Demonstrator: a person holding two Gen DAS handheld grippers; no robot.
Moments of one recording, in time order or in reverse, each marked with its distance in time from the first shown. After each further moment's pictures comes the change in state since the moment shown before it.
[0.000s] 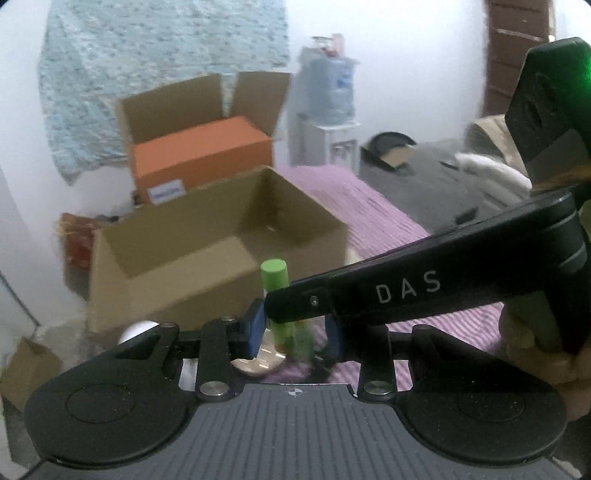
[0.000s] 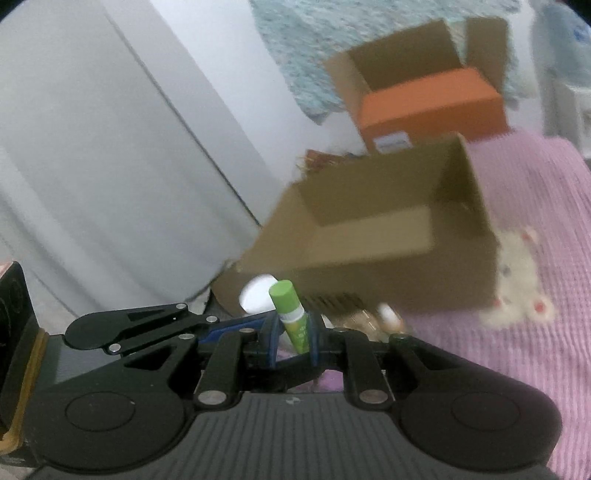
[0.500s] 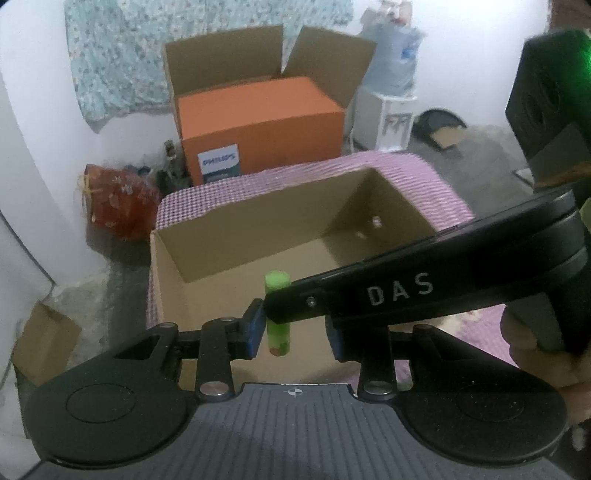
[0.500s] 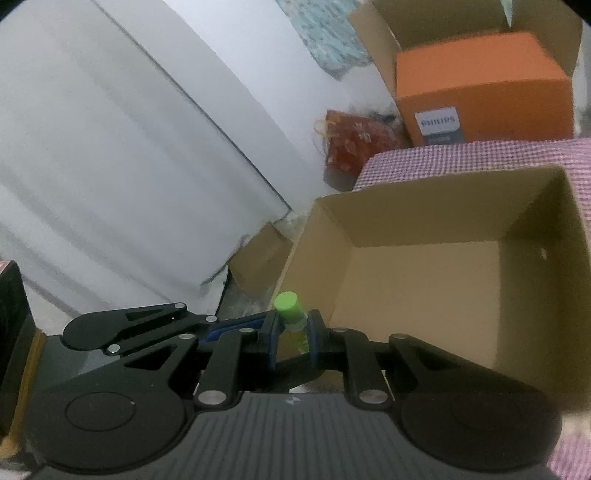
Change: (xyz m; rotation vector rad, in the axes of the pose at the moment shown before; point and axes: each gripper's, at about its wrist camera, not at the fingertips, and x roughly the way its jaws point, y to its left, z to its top) left arm 0.079 0.113 0.075 -0.112 0.193 0.047; right arm 0.136 -0.002 0.130 0.056 0.206 0.061
